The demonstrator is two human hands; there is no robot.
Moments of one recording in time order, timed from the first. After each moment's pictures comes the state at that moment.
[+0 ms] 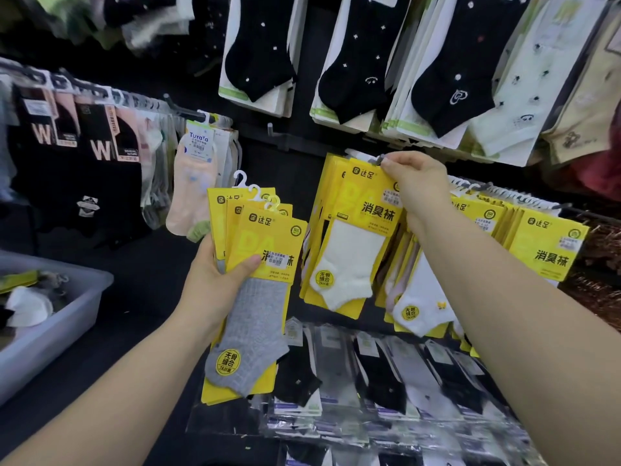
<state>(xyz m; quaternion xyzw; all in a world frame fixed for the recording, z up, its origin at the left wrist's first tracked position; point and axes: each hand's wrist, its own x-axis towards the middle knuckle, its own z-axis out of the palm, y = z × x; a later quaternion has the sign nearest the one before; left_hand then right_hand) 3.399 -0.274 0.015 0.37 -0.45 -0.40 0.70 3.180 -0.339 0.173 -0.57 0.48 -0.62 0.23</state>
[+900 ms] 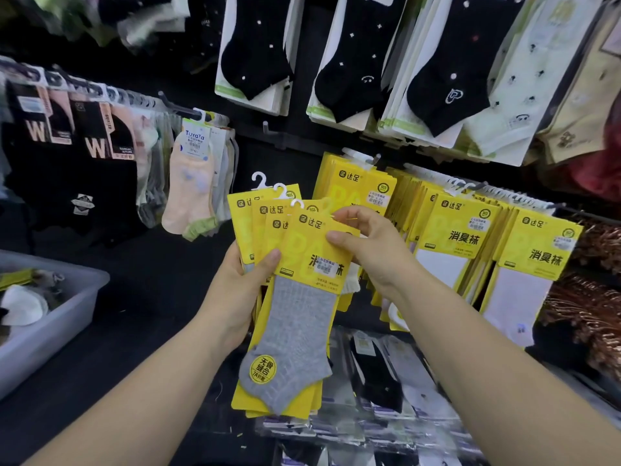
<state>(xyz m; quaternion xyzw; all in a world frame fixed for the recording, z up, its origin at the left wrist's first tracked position) 3.366 -0.273 0.017 0.29 -0.42 -0.52 0.69 3.197 -0.299 0.104 -0.67 0.44 -0.48 0.35</state>
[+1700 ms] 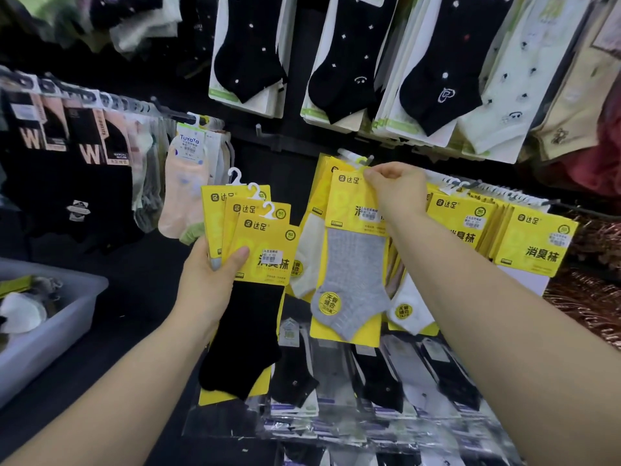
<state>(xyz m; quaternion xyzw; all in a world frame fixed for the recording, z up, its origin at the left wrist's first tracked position) 3.392 -0.274 0.022 0.42 -0.45 -0.35 0.70 3.184 -0.354 0.158 -0.57 0.54 -0.60 0.12</state>
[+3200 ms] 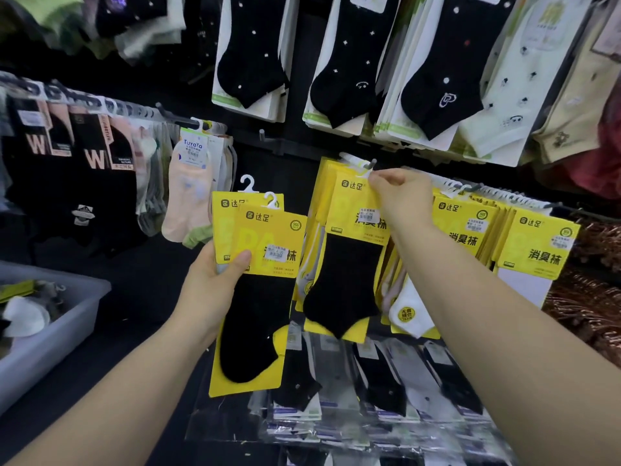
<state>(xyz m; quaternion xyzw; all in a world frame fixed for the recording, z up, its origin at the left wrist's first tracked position) 3.395 -0.271 0.023 0.42 -0.46 -0.38 0.68 3.184 -0.342 0.156 -0.58 0.55 -0.59 0.11</state>
